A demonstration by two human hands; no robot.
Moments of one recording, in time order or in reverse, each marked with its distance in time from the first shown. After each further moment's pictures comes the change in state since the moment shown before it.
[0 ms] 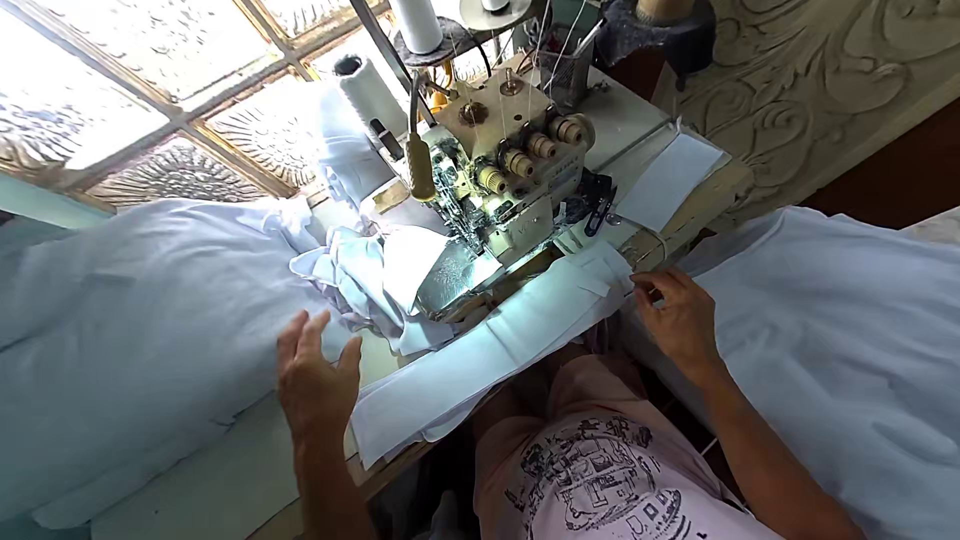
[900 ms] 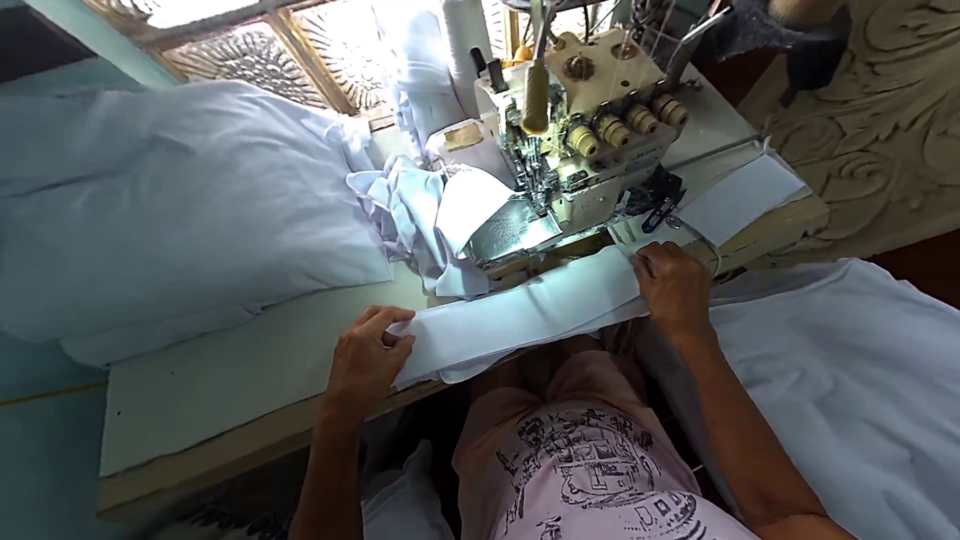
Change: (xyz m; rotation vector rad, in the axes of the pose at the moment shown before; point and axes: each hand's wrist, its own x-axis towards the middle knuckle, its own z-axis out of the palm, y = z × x) left_hand -0.071 0.000 0.000 -0.206 -0.203 -0.142; right_hand 0.046 -0.032 0.037 -0.170 -0.128 -0.265
